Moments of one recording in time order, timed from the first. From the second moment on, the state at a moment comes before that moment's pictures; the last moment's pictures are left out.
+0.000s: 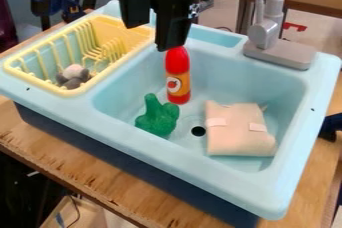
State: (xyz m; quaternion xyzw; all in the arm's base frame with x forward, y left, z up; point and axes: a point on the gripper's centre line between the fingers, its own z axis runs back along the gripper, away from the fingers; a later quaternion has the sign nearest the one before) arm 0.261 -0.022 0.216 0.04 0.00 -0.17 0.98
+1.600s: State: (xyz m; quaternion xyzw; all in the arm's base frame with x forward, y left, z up) arm 0.312 -0.081 0.126 -0.01 -0.05 -0.07 1.00
